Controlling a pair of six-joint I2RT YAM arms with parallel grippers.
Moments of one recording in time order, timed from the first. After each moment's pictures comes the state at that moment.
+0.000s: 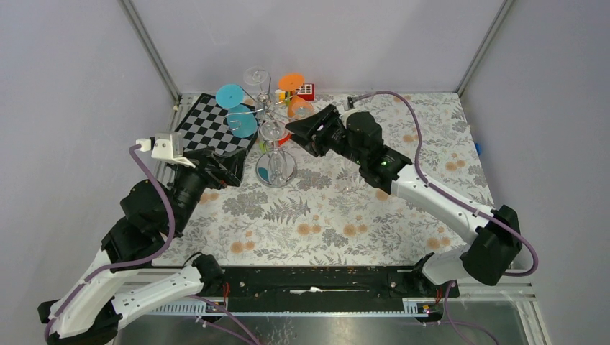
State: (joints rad) left arm -0.91 0.60 1.12 -0.46 -0.58 -0.32; right arm 0.76 1.40 1.21 0.06 -0.09 1.42
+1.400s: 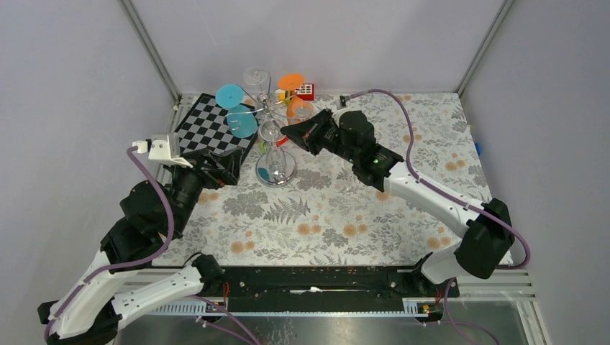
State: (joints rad) left arm -0.91 0.59 1.12 -0.48 -0.64 -0.33; right arm 0.78 1.47 1.24 0.11 -0.10 1.41
